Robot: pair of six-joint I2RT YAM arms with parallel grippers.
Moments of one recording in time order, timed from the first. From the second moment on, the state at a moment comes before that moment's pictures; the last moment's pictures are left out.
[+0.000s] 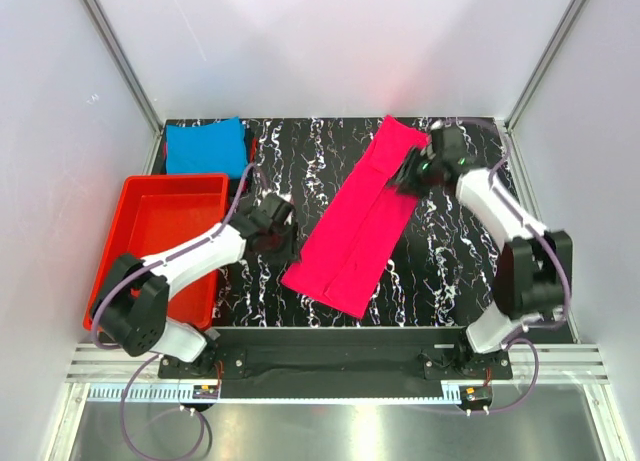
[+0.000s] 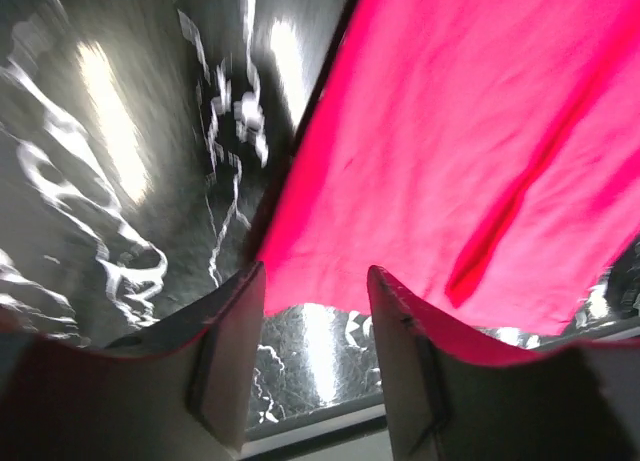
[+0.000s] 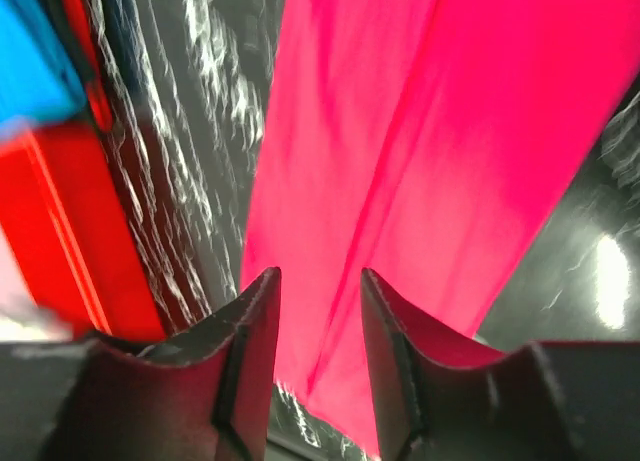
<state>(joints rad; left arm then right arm) -0.63 1.45 0.87 -0.53 0.03 -0.62 0.15 1.70 1.40 -0.54 -0.30 0.64</state>
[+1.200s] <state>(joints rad) -0.46 1.50 0.71 -0.29 0.33 -0.51 0.60 1.30 0.80 -0.63 0.06 0.99</state>
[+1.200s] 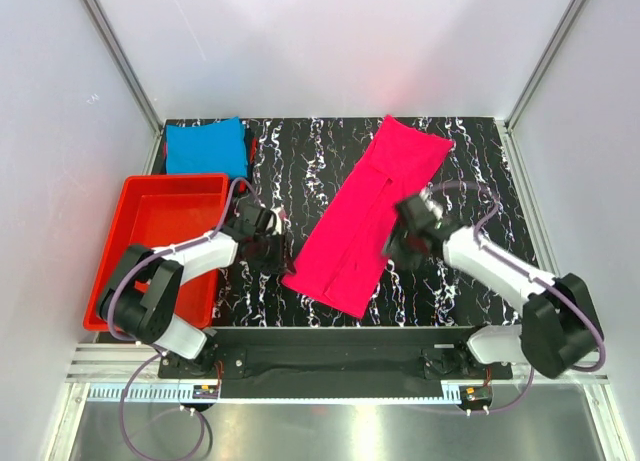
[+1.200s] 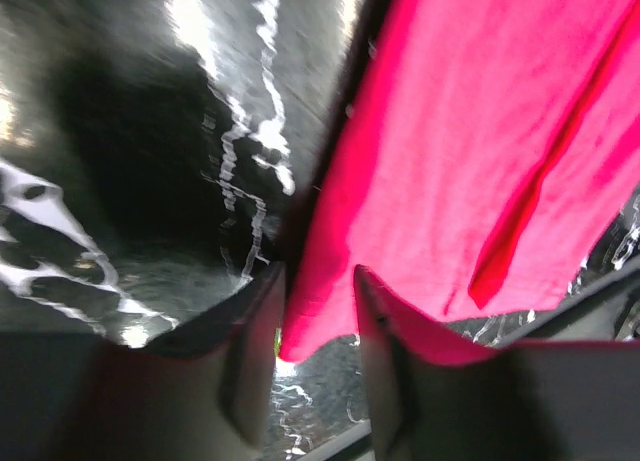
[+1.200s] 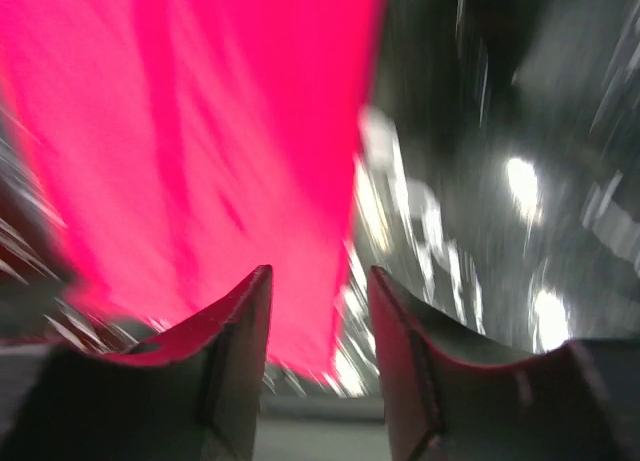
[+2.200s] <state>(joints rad) -0.54 1.18 0.39 -0.17 0.39 -0.76 0.19 2.59 2.30 -0.64 -0.11 0.62</state>
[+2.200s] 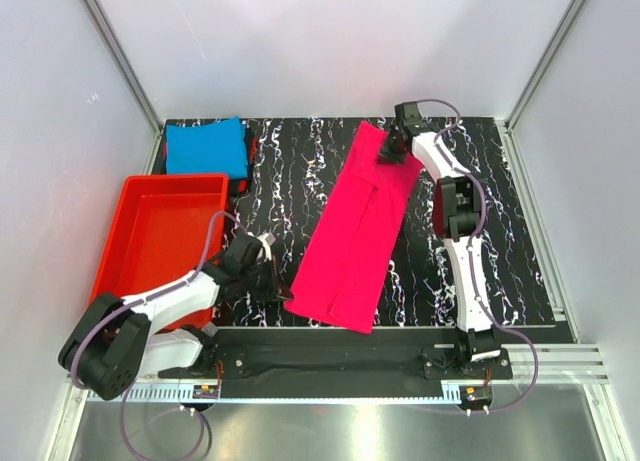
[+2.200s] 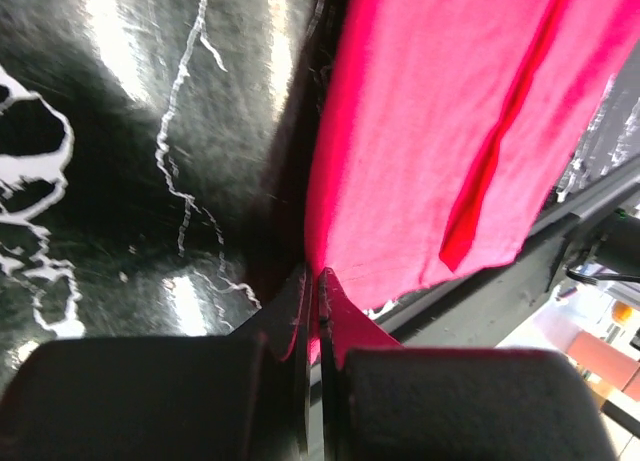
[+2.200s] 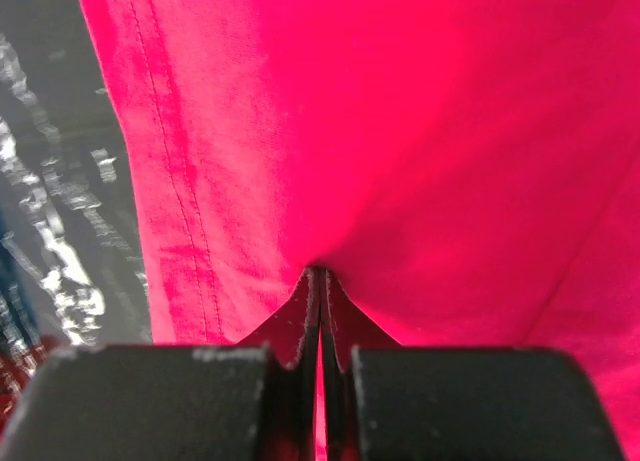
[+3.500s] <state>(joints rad) -0.55 1.14 0.46 -0.36 0.24 -0.71 0.53 1.36 0.73 -0.59 -0.20 0.83</state>
